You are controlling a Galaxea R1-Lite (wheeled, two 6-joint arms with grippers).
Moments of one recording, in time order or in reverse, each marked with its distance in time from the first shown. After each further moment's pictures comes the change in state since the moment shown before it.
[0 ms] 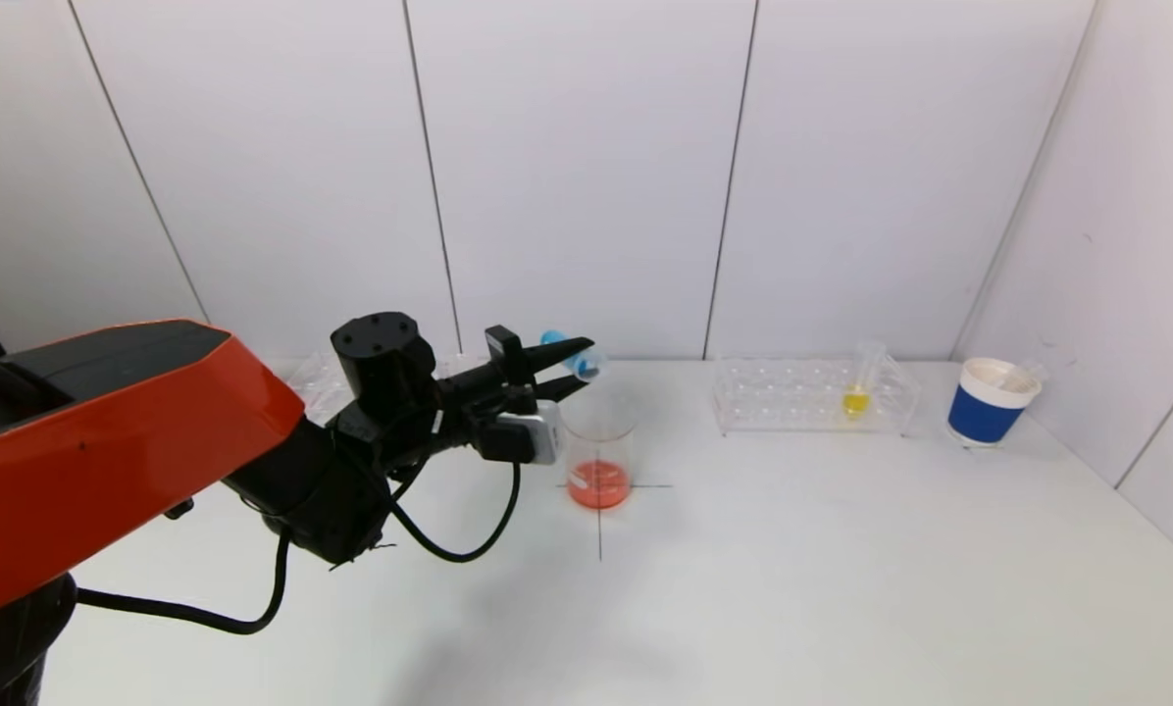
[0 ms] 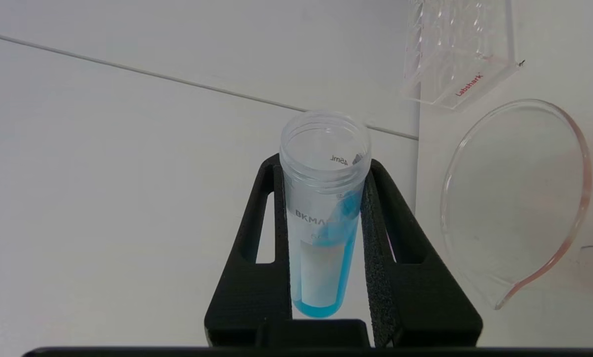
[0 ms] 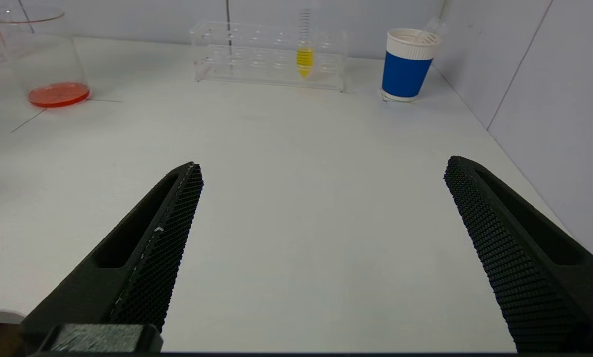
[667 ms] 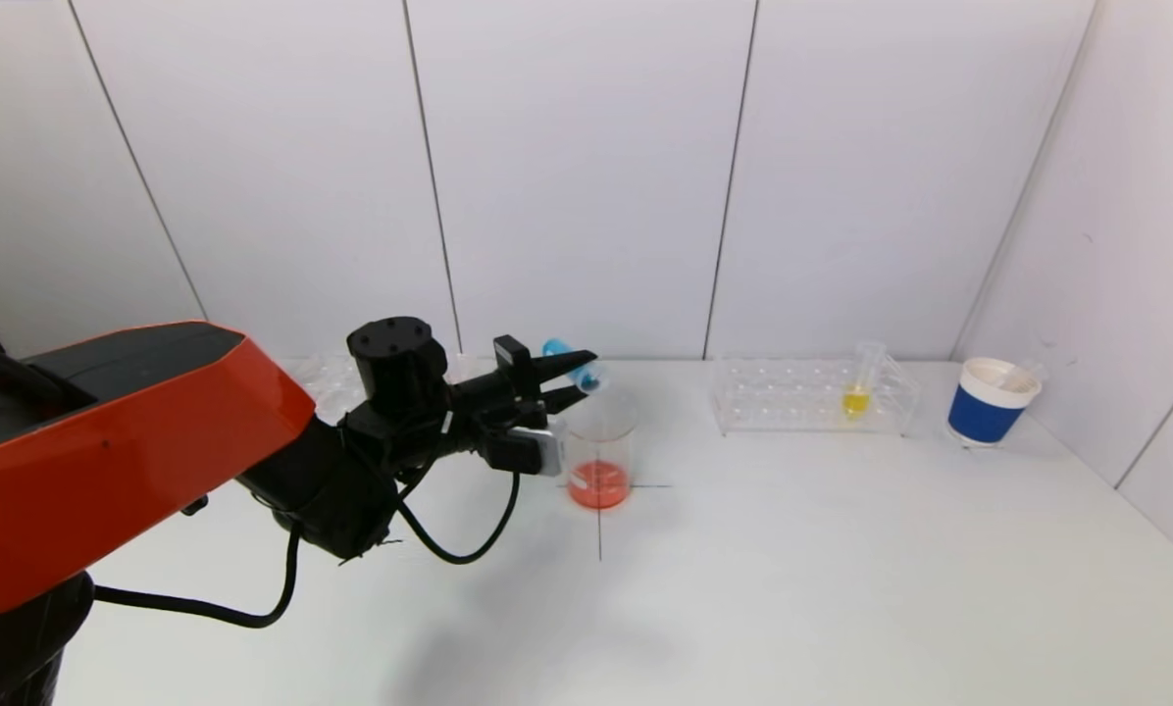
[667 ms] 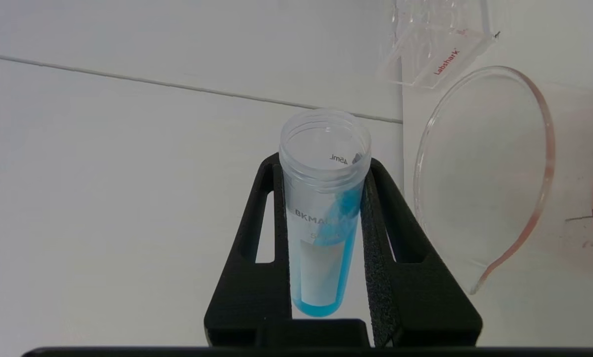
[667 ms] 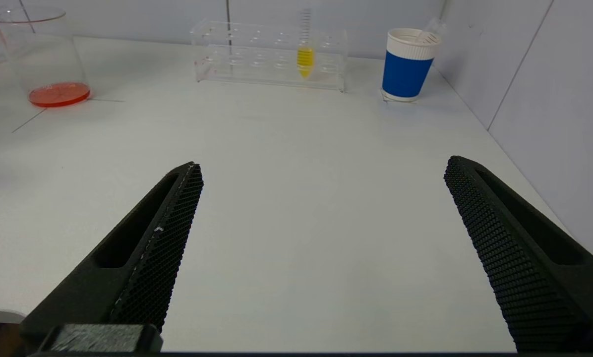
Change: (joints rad) left arm 0.001 0.022 -0.029 0.078 -0.001 0.102; right arm 0.000 0.000 0.000 0.000 0.000 0.000
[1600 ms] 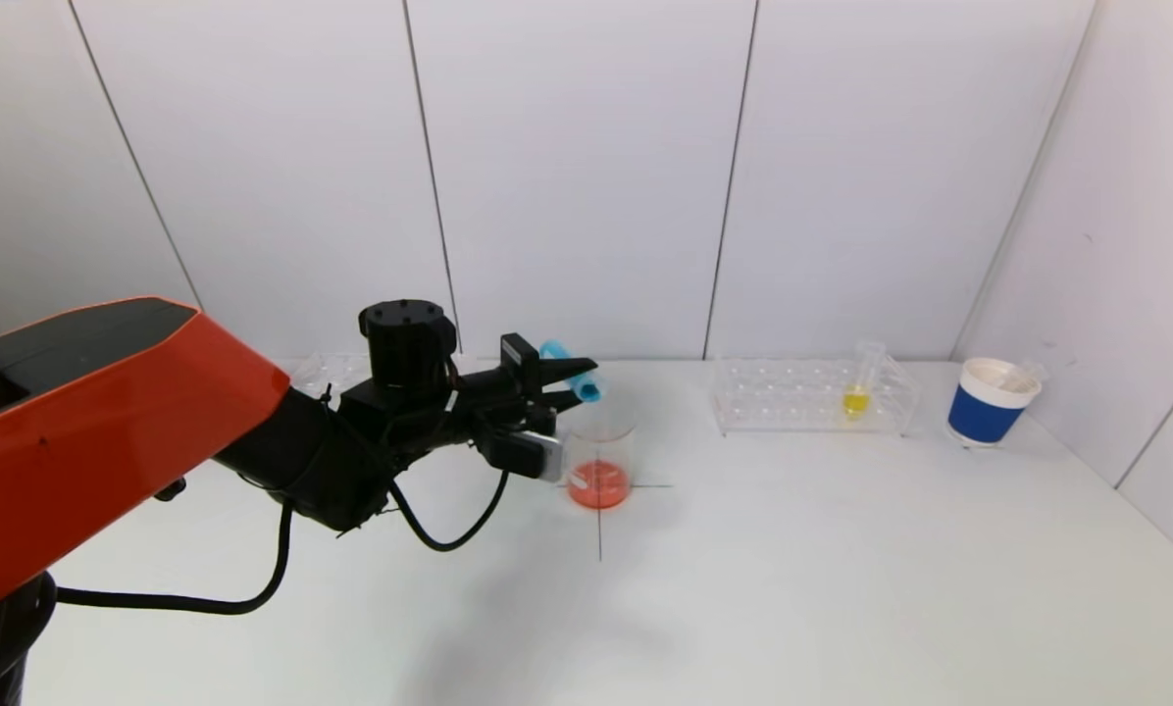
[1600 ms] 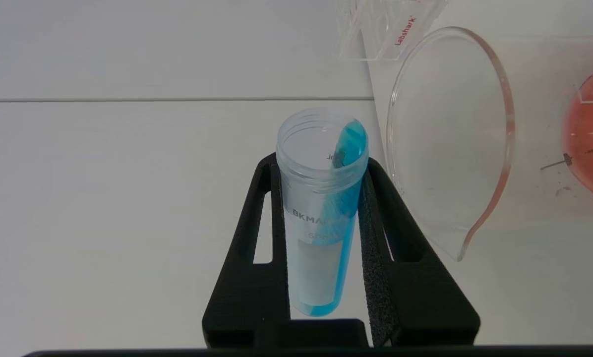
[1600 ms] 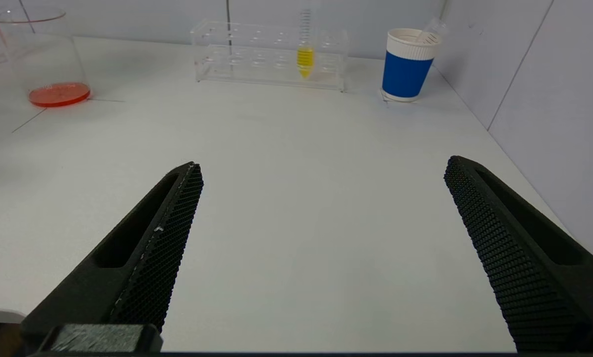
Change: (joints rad) left arm 0.003 -0.051 -0.065 0.280 0.011 0.199; right arm 0.000 0.000 0.000 0.000 0.000 0.000
